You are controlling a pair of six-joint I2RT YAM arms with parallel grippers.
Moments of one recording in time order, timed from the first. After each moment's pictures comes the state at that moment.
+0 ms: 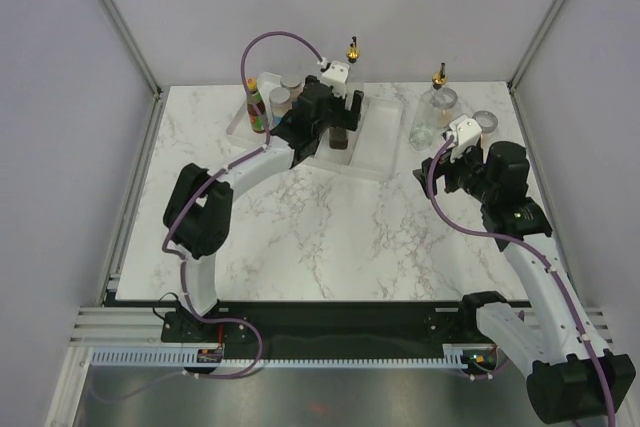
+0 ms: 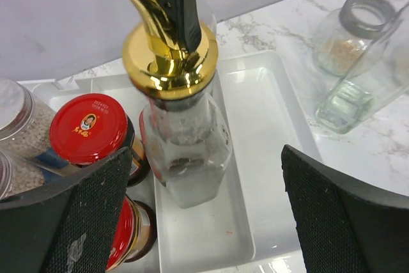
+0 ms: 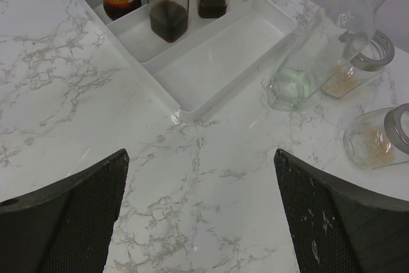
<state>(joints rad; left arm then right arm) -0.62 1.97 1.54 0.18 -0.17 -0.05 0.12 0.89 0.83 -0.29 -0.38 -0.23</state>
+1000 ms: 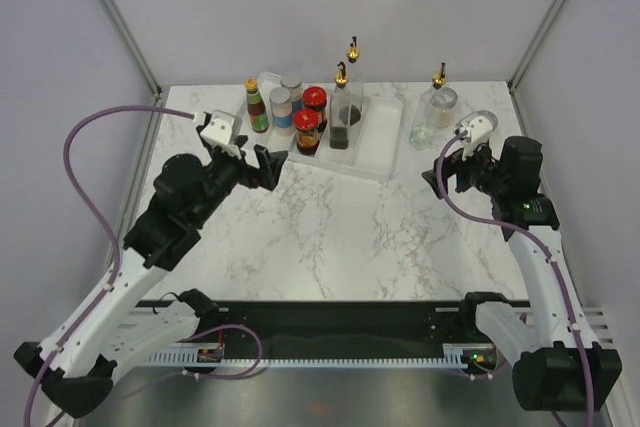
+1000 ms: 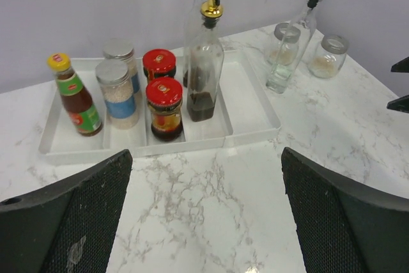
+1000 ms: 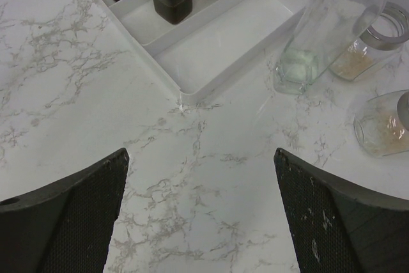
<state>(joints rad) -0.62 0.85 1.01 -0.20 -0.11 -0.09 -0.04 0.93 0.85 -0.36 -0.57 -0.28</state>
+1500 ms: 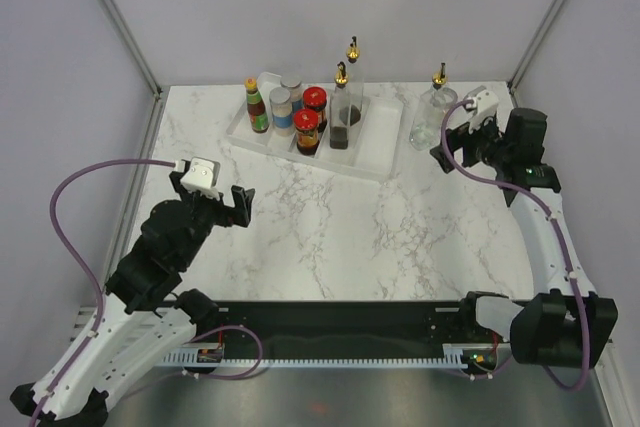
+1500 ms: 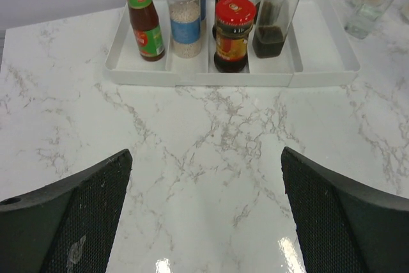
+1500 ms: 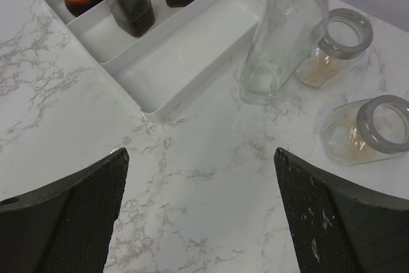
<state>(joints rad) -0.62 0.50 0.78 -0.44 -0.32 -0.06 -0.10 1.15 1.01 -0.34 -0.57 -0.30</state>
